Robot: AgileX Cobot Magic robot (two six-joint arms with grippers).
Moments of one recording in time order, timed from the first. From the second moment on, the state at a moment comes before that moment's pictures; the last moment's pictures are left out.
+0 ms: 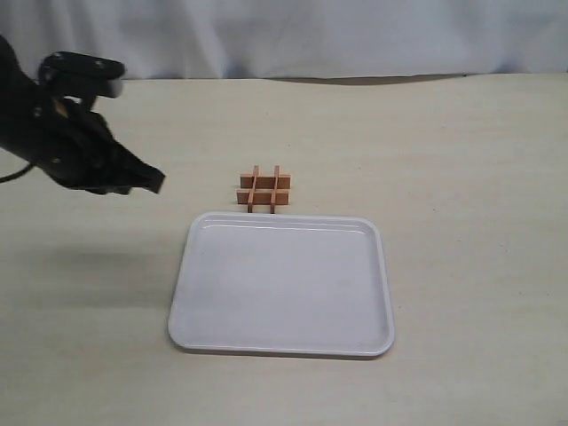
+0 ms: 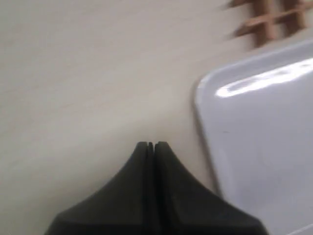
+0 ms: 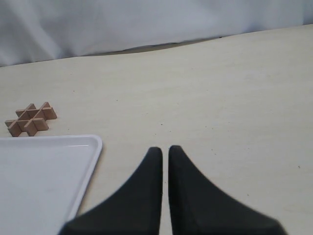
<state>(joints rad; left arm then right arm) -0.35 1.62 -0.96 -0.10 0.56 0.11 -0.21 0.00 0.00 -0.03 0.37 0.17</state>
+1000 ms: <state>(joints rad) -0.64 2.07 -1.41 0.01 0.68 -0.08 -0.21 0.00 0.00 -0.03 0.37 0.17</state>
